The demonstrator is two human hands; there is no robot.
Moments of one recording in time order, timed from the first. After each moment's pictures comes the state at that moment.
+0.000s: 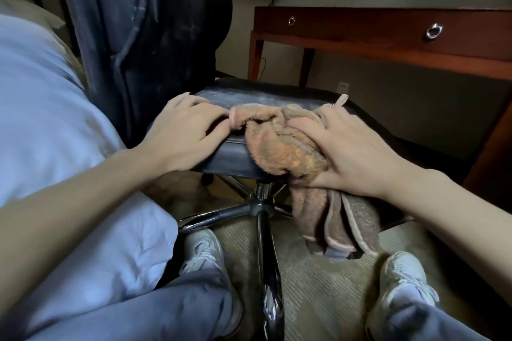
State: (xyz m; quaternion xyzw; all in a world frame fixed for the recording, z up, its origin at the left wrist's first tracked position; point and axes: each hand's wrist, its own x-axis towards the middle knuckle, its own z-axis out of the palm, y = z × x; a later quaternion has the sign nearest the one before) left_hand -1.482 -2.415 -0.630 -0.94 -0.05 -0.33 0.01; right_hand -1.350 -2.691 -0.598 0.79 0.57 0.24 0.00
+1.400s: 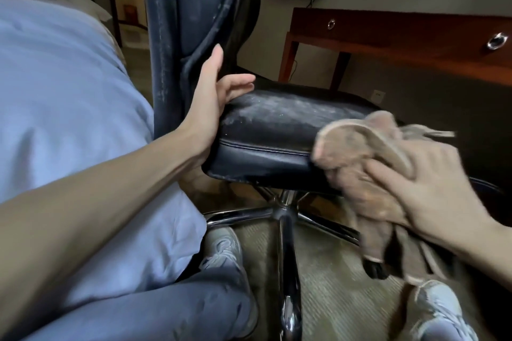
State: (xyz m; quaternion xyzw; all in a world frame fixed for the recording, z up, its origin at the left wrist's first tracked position) left_hand -1.493 -2.428 -0.604 -0.62 -0.12 -0.31 -0.71; right_hand -1.334 -2.733 -0.633 0.72 0.56 0.41 0.00
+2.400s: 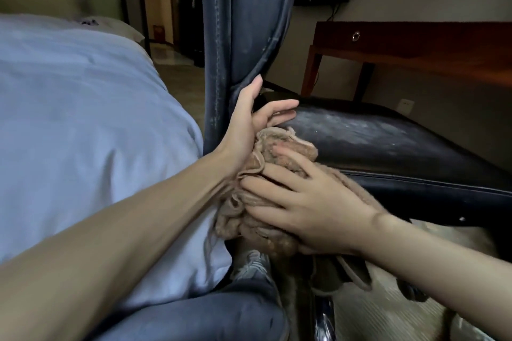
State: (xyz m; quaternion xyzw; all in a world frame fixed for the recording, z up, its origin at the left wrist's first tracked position) left_hand -1.504 -2.427 -0.606 -0.57 -0.07 -0.22 -0.79; right_hand -1.438 -2.588 -0.633 0.52 0.76 0.36 0.18
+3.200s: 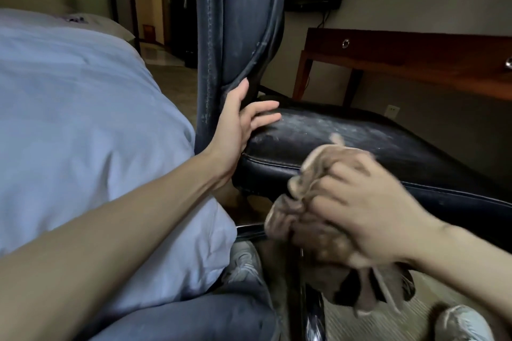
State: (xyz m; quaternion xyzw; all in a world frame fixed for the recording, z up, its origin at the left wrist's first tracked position) left_hand -1.510 -2.419 -0.606 -0.62 -0.10 -0.27 -0.73; right_hand -1.420 -2.647 -0.612 0.59 0.72 0.35 0.07
